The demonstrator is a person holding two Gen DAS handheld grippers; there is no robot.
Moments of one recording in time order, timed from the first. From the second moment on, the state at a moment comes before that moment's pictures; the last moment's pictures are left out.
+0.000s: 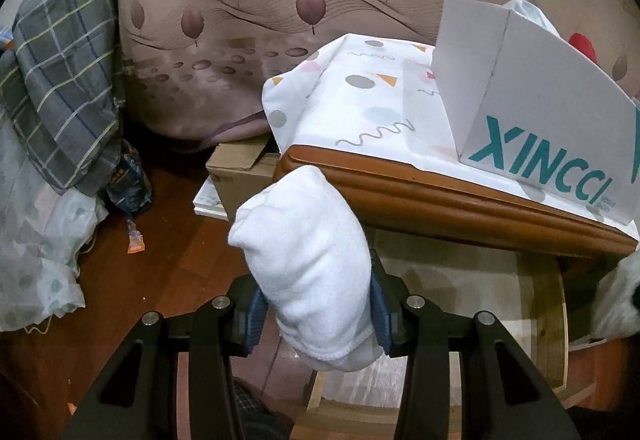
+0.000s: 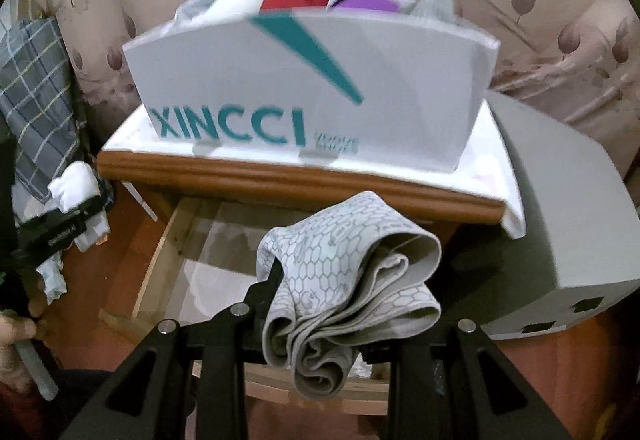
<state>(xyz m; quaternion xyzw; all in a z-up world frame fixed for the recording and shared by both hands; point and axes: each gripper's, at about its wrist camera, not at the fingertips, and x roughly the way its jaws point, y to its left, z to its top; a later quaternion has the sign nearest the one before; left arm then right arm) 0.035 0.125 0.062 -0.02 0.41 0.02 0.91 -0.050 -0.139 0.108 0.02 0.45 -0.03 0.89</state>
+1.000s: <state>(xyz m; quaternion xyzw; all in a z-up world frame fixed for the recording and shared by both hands) 0.035 0.133 0.064 -0.02 0.41 0.02 0.91 0.061 -0.172 0.263 -0.03 0.32 -0.07 0.94</state>
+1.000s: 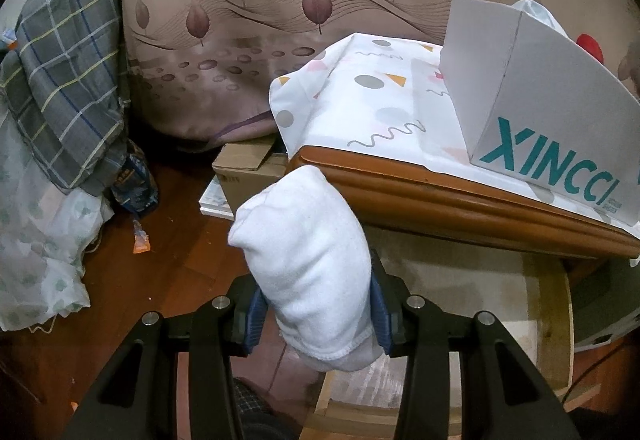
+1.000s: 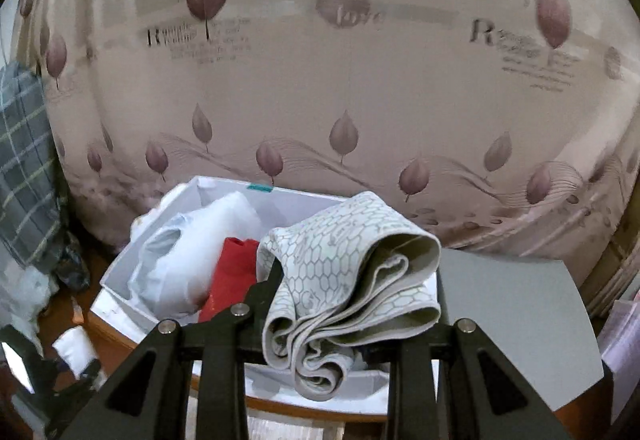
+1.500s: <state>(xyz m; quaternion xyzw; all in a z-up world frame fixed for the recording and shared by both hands) 0.041 0.129 0.062 -0.02 0.42 0.01 0.91 0.105 -0.178 0.194 -0.02 0.36 -0.05 0.93</state>
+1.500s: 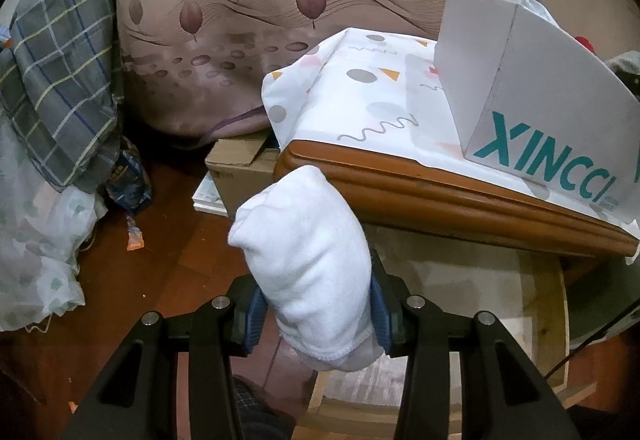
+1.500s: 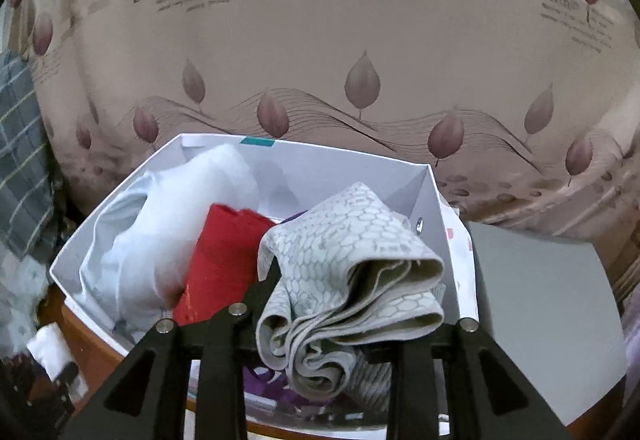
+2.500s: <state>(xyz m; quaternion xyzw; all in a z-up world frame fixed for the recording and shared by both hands) 0.027 0.104 0.080 0.00 0.40 -0.01 0.92 -0.039 -0.201 0.190 -0.01 0.28 -0.06 0.96</state>
